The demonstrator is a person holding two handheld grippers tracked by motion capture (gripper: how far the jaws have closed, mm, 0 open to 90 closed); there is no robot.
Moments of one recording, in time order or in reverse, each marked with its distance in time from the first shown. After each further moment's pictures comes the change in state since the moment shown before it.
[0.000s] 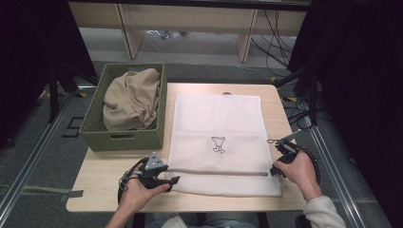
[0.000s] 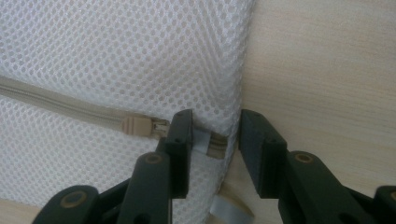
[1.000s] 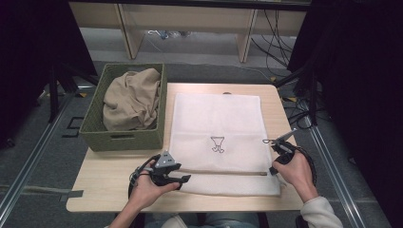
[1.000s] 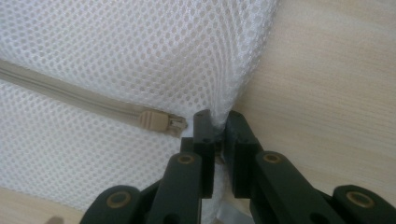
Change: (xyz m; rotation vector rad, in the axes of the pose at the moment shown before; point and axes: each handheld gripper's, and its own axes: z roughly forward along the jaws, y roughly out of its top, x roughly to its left) left arm -0.015 0.021 0.022 -0.030 -0.094 0.083; right arm 0.012 0.001 -0.001 -0.050 -0.028 -0.103
